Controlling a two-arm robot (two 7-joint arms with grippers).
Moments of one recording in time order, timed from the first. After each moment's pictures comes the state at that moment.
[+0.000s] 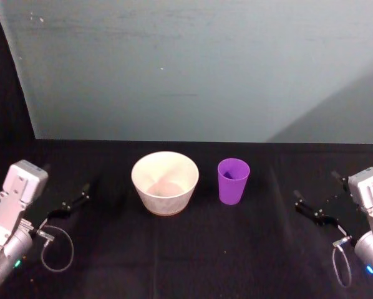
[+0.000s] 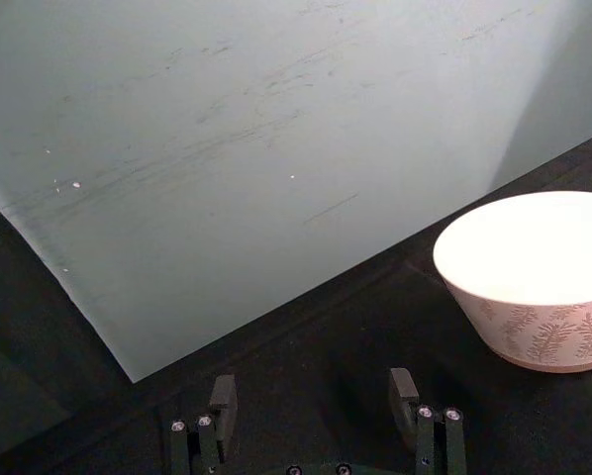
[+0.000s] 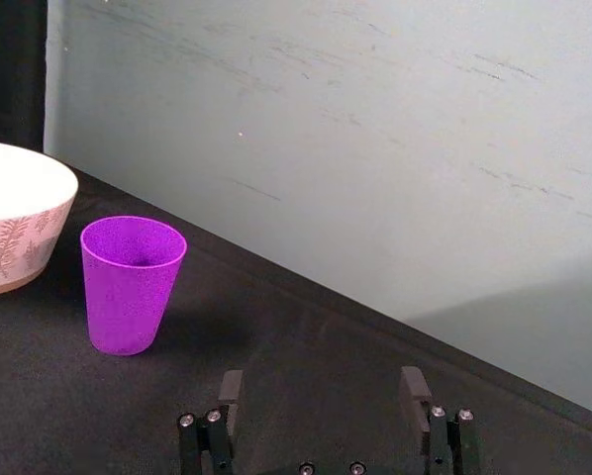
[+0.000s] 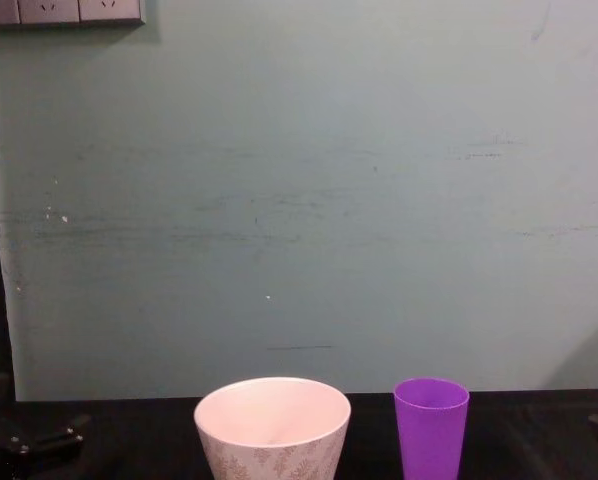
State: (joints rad) left arm -0.20 0.60 0.45 -1.41 -0.25 -0.12 0.03; right arm 0.20 0.60 -0.45 -1.41 0.25 -0.12 -0.03
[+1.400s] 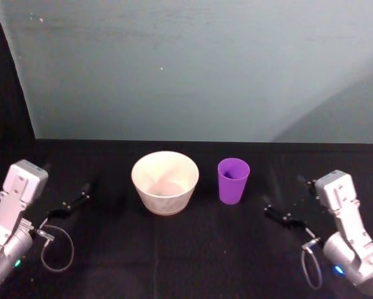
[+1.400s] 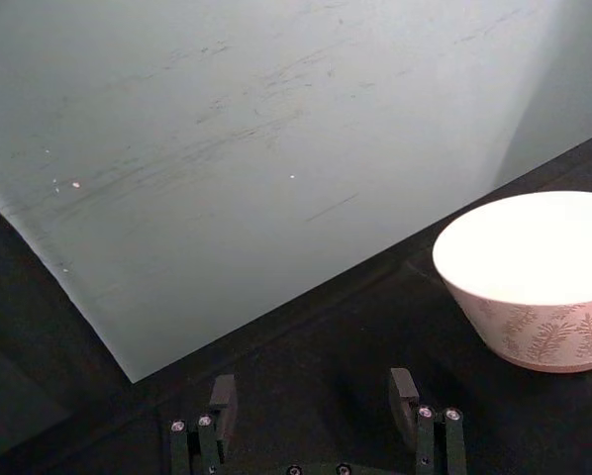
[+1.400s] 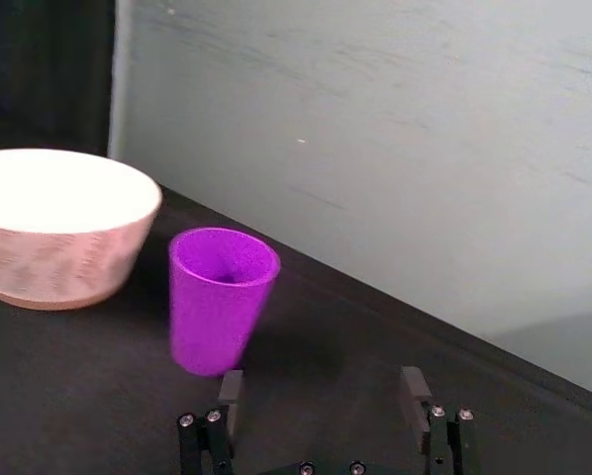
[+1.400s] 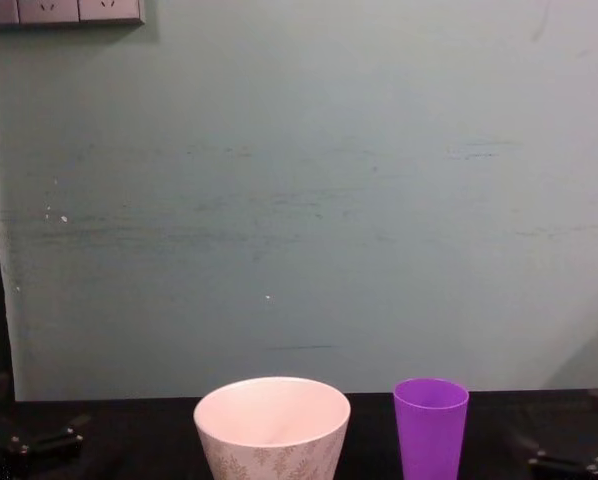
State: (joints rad) left arm -0.20 0.60 0.45 -1.41 -0.25 -0.12 0.03; right arm 0.26 0.50 -0.49 -1.31 0.22 -0.15 0.06
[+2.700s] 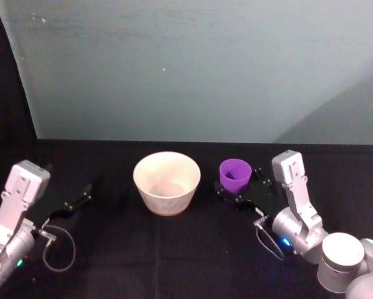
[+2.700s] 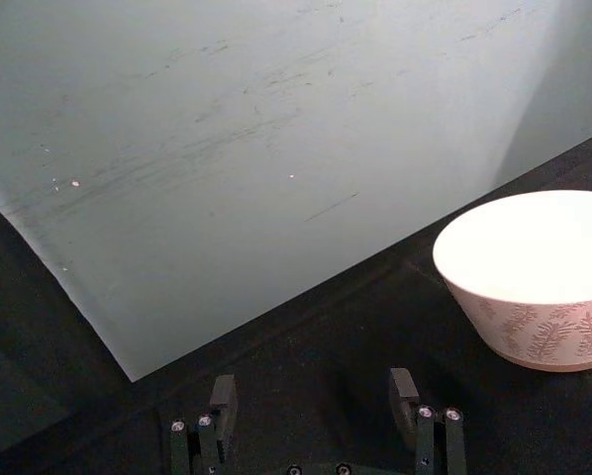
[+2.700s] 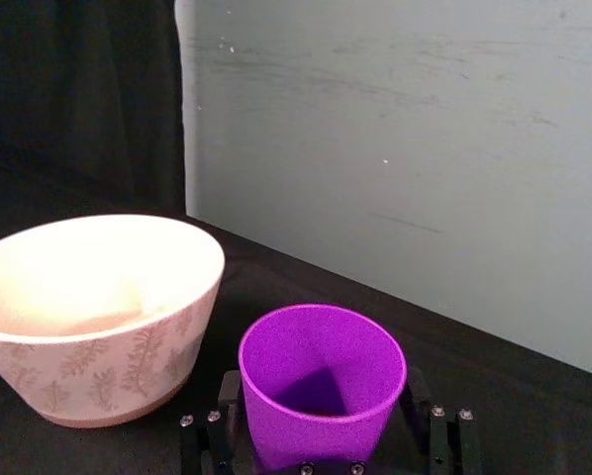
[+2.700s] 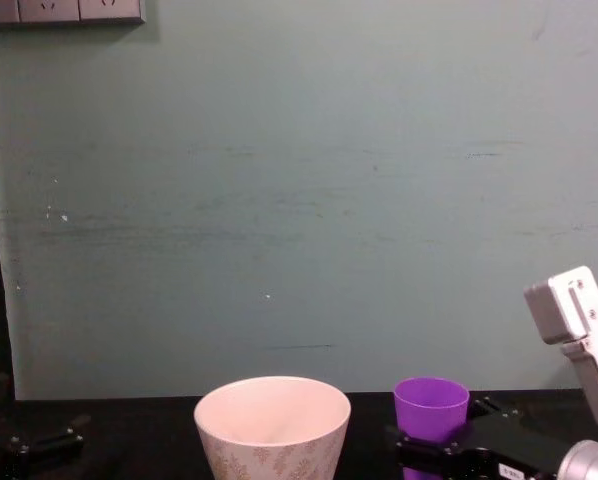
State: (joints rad) left arm -0.20 0.60 0.45 -1.41 -0.25 -0.12 0.03; right arm 0.57 0.19 -0.48 -0.74 0.25 -0.34 0.33
